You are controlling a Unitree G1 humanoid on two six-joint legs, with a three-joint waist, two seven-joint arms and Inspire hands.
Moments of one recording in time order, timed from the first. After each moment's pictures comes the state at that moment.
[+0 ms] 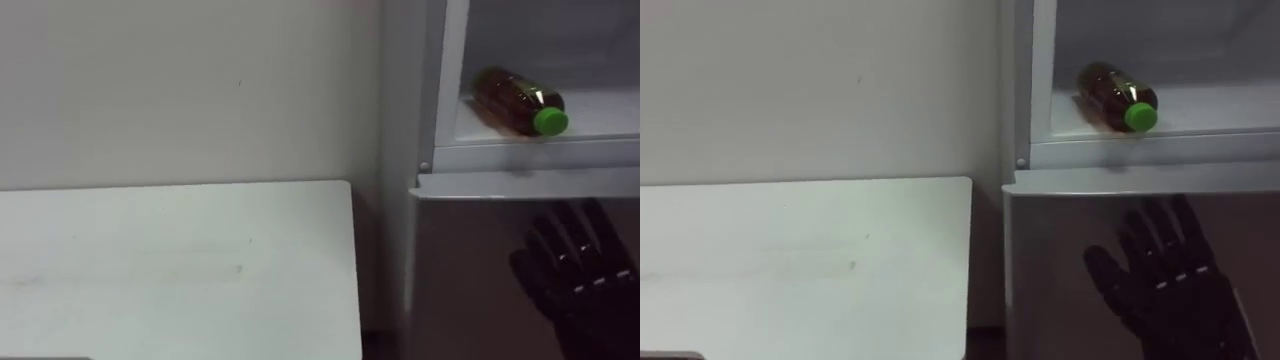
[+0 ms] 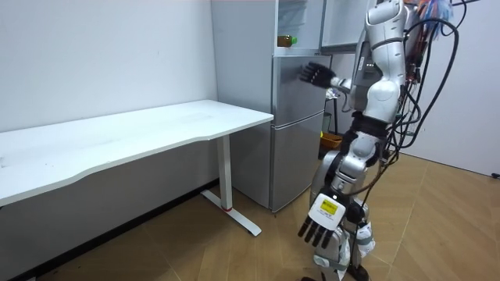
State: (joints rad) left arm 0.37 0.21 0.09 1.08 -0.07 -0.05 -0.09; right arm 0.20 -0.26 -0.10 -0.06 0.95 -0.20 0.04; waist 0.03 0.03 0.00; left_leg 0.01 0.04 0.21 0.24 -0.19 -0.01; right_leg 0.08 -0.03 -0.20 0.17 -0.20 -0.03
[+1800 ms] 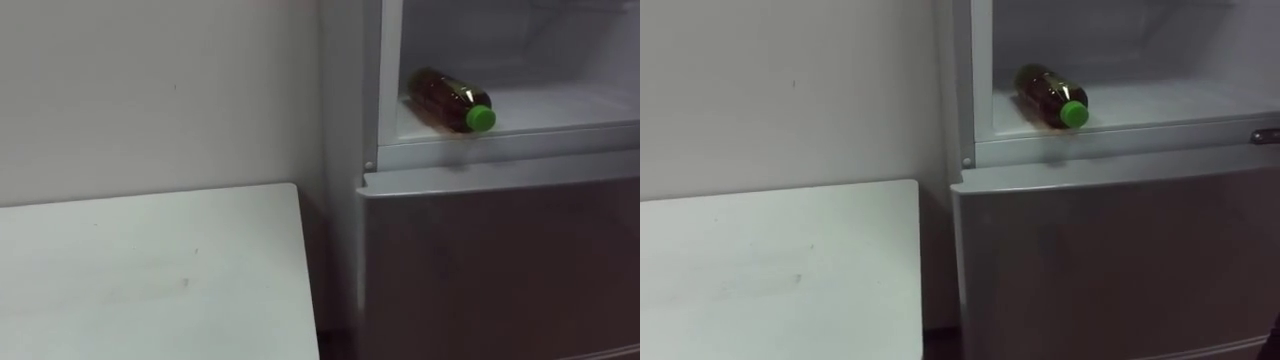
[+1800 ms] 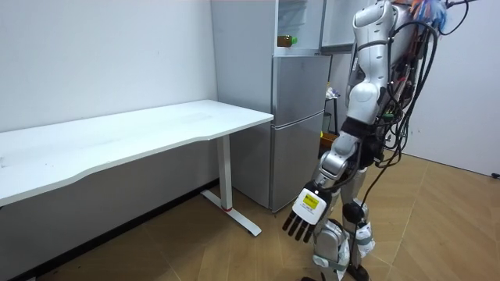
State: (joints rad) left arm 0.31 0.20 0.12 1.10 -0.12 -0.05 0.03; right arm 0.20 -0.20 -0.38 0.96 1.13 -0.15 -0.29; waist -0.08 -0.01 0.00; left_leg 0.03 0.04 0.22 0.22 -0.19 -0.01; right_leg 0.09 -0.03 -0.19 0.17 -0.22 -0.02
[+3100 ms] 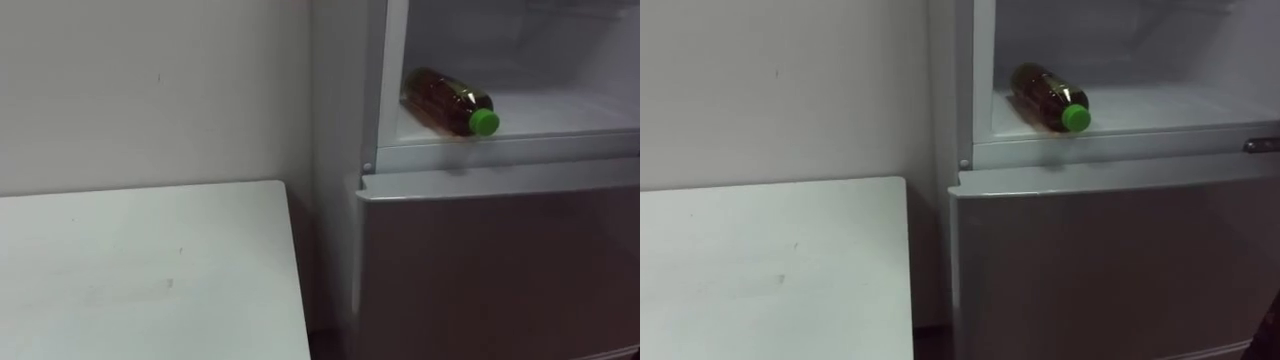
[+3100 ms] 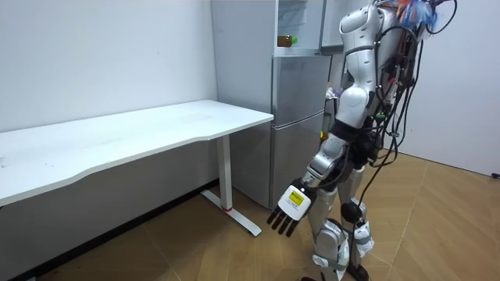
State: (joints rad) left arm 0.37 0.21 0.19 1.01 -0.09 -0.09 0.04; right arm 0.16 -0.42 -0.58 -0.05 0.56 -0.23 -0.91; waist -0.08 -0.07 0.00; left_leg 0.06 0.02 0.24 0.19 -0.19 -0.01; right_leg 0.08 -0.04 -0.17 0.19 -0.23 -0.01
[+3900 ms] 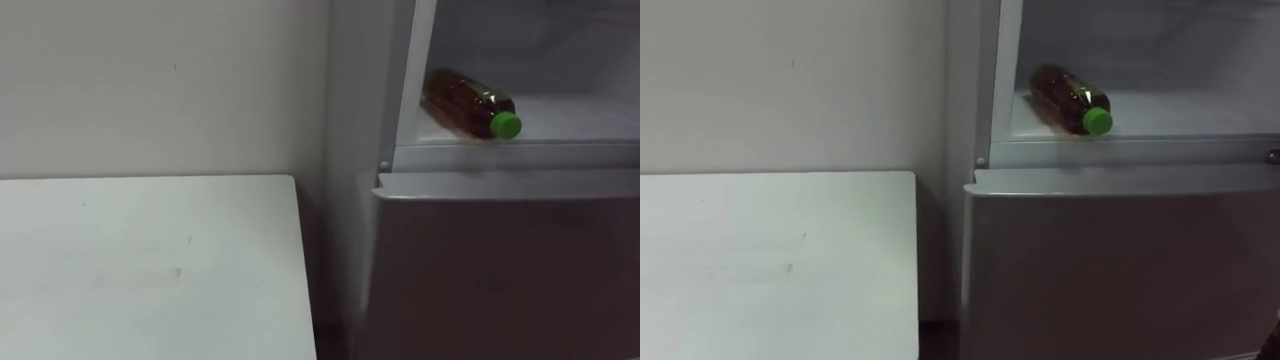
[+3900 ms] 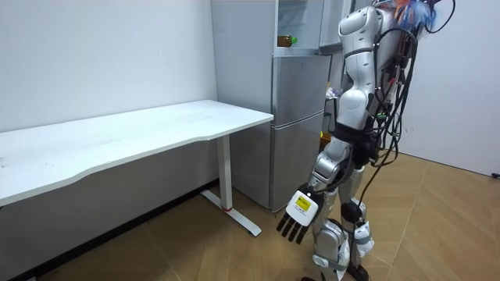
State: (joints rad) left arm 0.34 0.21 0.19 1.09 0.02 -0.09 0.03; right arm -0.08 -0.49 -0.51 -0.21 0.30 -0.16 -0.89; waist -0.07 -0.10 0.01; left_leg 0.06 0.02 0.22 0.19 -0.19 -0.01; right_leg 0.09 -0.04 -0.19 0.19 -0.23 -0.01
